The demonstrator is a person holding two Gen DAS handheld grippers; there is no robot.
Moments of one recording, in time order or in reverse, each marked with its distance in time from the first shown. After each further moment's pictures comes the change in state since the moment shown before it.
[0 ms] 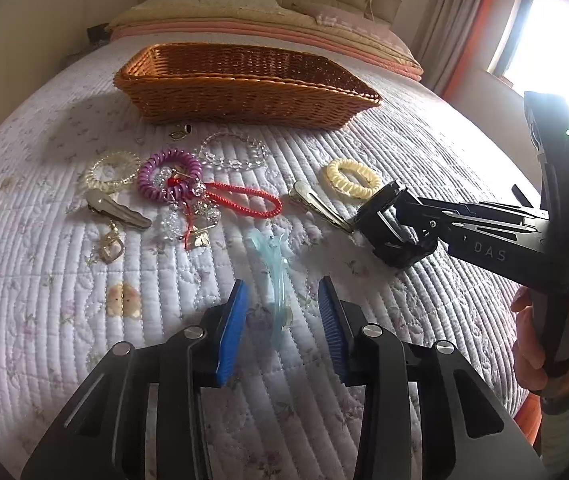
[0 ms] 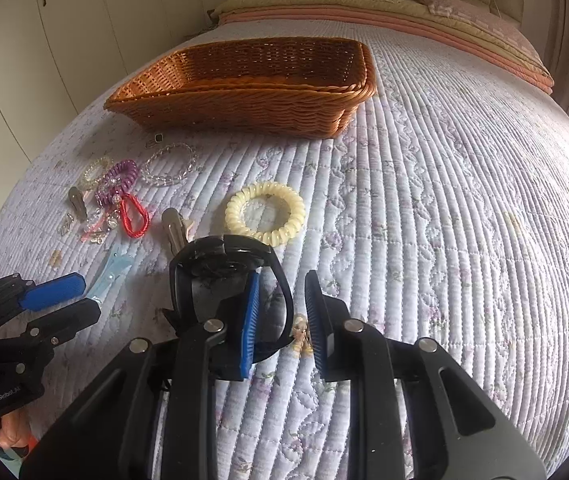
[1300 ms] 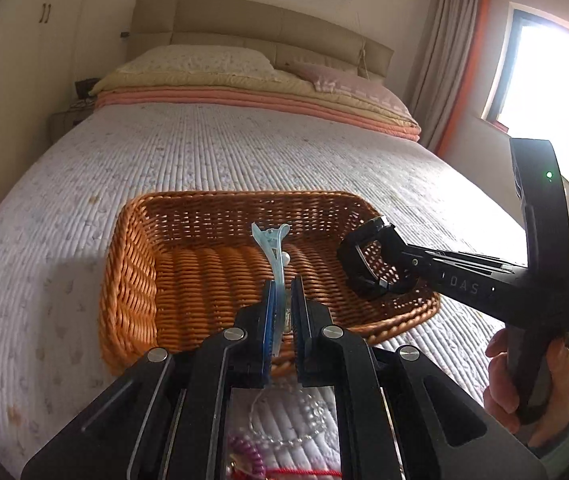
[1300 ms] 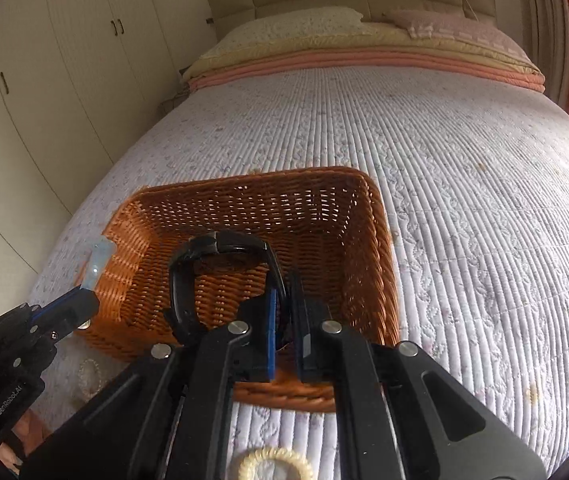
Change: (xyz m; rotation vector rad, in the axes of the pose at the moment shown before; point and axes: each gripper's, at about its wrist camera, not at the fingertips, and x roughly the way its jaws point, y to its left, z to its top) left arm 0.043 0.042 0.183 0.032 -0.188 -0.032; right arm 0.046 -0.028 0.176 0.163 -0.140 0.016
